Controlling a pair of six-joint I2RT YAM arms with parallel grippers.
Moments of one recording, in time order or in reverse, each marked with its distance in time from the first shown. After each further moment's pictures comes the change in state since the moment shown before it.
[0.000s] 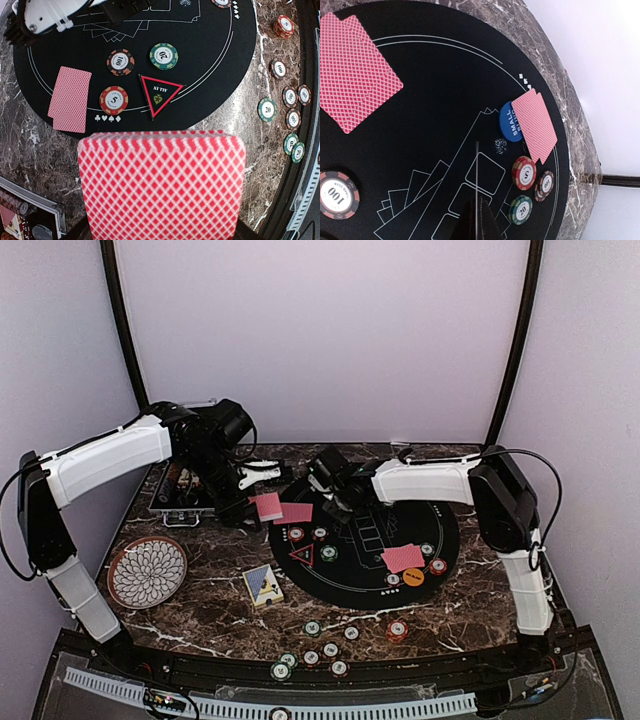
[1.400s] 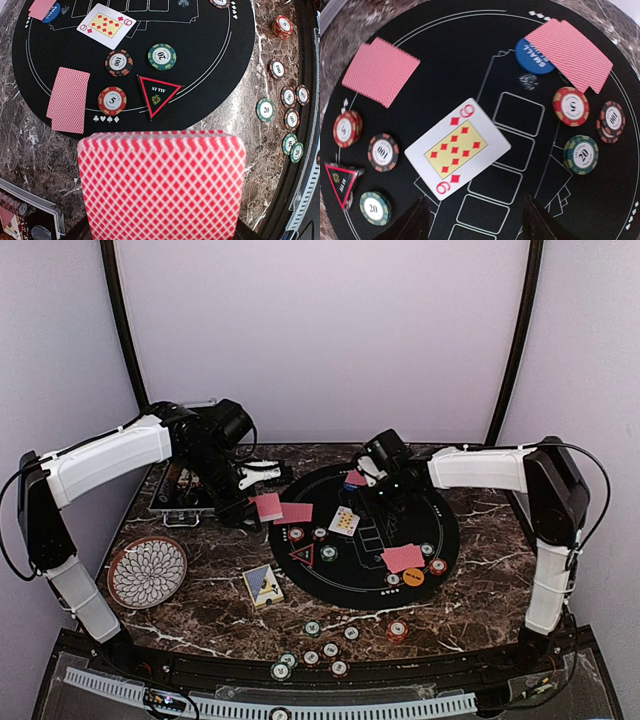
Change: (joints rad) left arm 0.003 0.000 0.000 -0.002 0.007 0.000; right arm -0.151 -0.255 -0.310 0.052 -0.489 0.380
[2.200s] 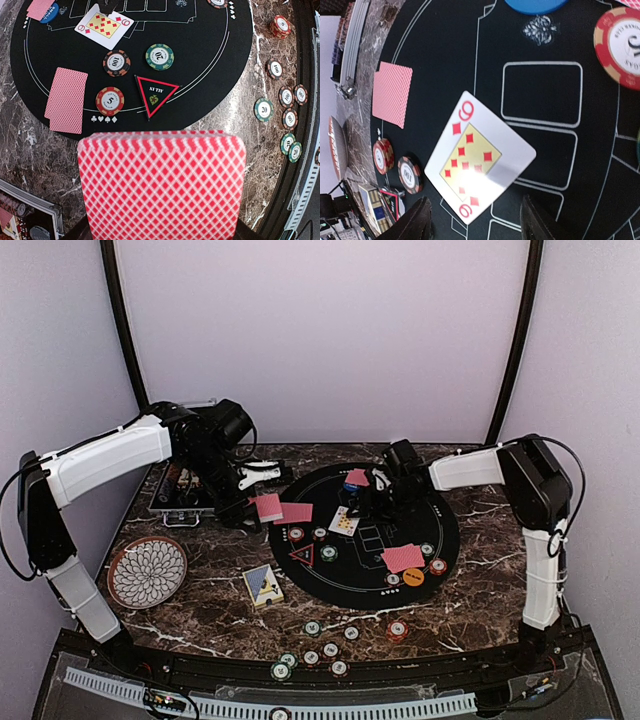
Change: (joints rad) left arm 0.000 0.000 0.000 -0.005 0.008 0.000; right arm -0.185 0.141 -0.027 0.157 -0.530 0.384
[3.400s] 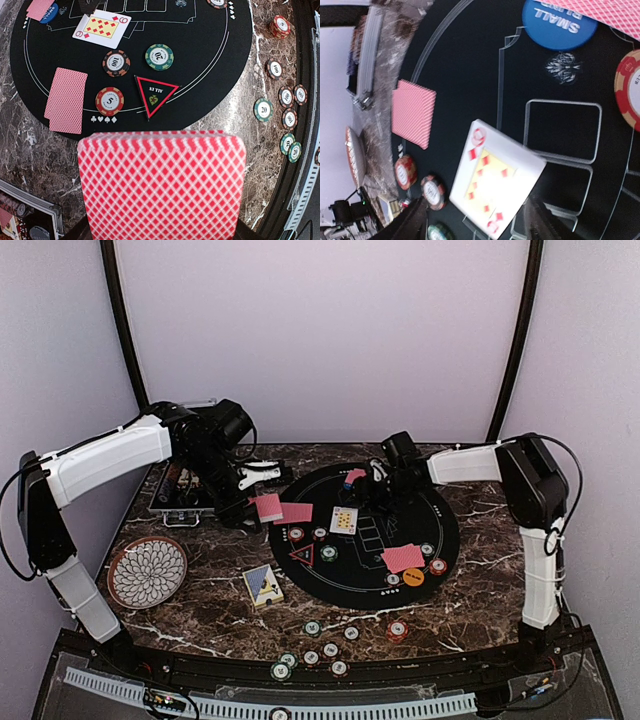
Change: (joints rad) left arm 0.000 0.000 0.000 0.000 0.001 0.000; right arm -0.017 0.046 0.100 -0.002 -0.065 0.056
